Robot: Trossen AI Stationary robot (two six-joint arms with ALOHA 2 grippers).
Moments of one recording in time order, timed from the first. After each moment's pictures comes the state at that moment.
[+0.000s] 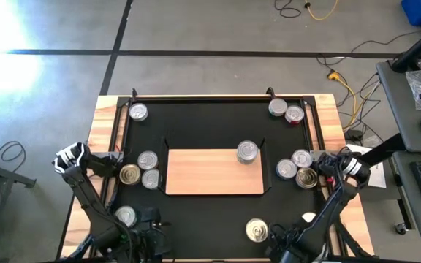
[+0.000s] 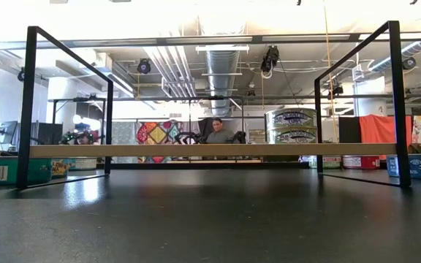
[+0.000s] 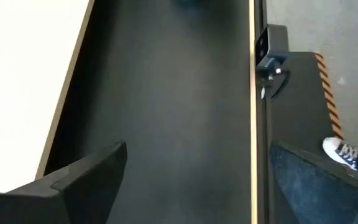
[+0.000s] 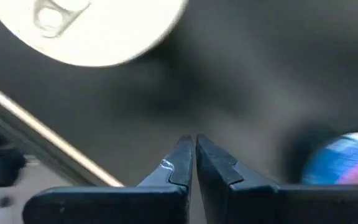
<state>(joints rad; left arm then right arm) -0.99 1.76 1.49 -0.93 -0.58 -0.98 0.94 1.95 1.40 -0.97 0.05 1.79</state>
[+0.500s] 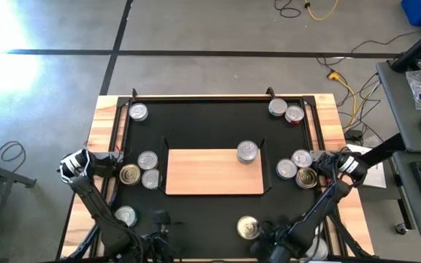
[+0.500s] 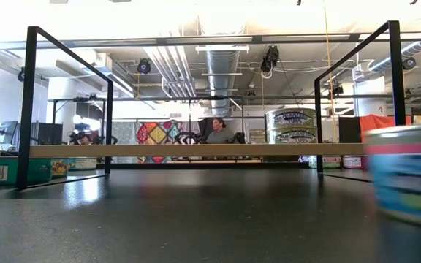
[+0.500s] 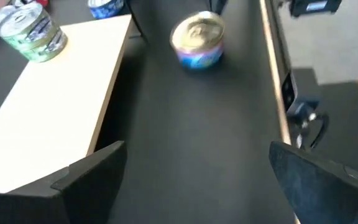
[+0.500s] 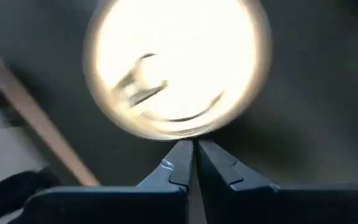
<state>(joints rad) -0.97 1.85 1.47 -0.74 -0.83 -0.80 0.88 1.95 1.36 -0.69 0.35 1.58</state>
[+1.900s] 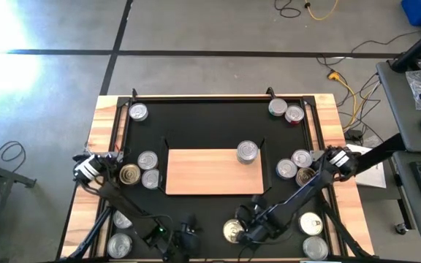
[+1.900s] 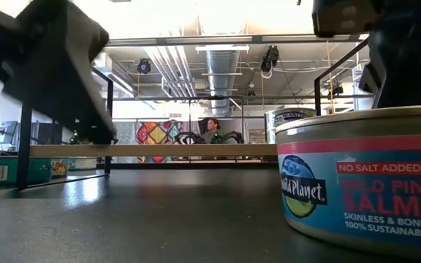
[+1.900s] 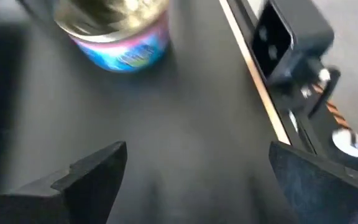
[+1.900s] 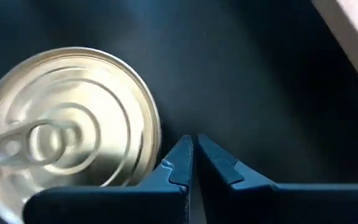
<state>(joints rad) -0.79 2.00 1.20 -0.06 -0.45 -0.43 0.68 1.96 1.32 -0.63 0.38 1.09</state>
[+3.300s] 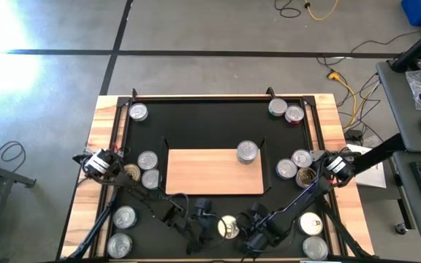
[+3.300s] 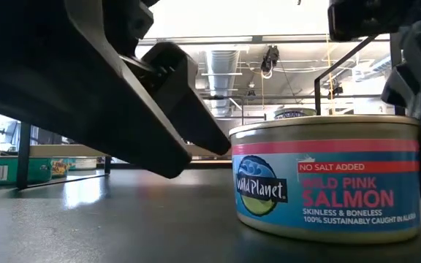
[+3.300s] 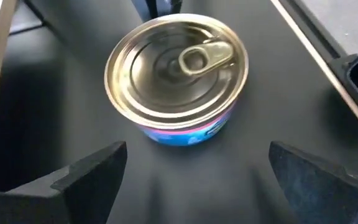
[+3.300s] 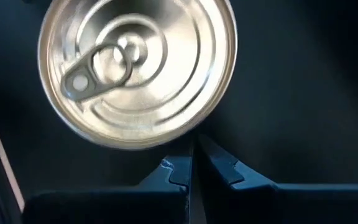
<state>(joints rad) -0.60 2.00 1.16 0.08 -0.32 -0.19 0.72 2.03 1.36 -0.57 0.35 1.18</state>
